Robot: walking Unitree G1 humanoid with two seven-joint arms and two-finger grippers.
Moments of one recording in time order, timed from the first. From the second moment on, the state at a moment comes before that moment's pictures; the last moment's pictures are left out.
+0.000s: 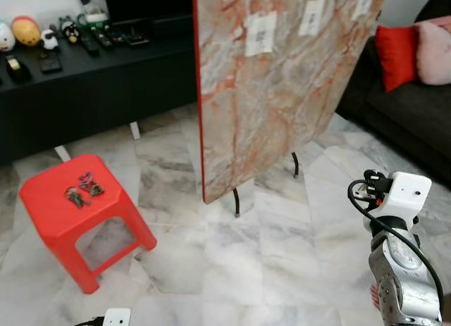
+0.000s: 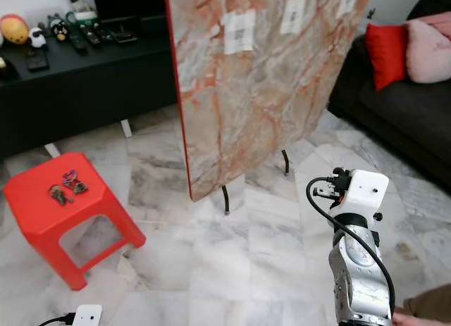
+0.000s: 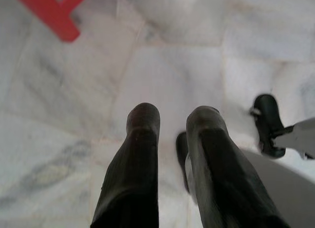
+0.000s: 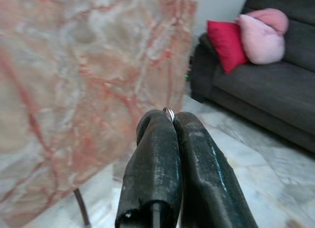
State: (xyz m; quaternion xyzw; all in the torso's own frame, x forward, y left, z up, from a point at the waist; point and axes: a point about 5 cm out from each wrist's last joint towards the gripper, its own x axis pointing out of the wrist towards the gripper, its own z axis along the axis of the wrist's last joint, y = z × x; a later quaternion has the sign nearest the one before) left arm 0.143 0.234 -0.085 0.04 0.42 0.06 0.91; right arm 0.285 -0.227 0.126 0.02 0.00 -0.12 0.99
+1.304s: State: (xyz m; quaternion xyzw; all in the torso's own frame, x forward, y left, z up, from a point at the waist) left arm 0.267 0.249 0.059 0.13 -0.01 0.03 0.99; right arm 0.301 -0.151 0.167 -0.15 0.07 0.32 0.94
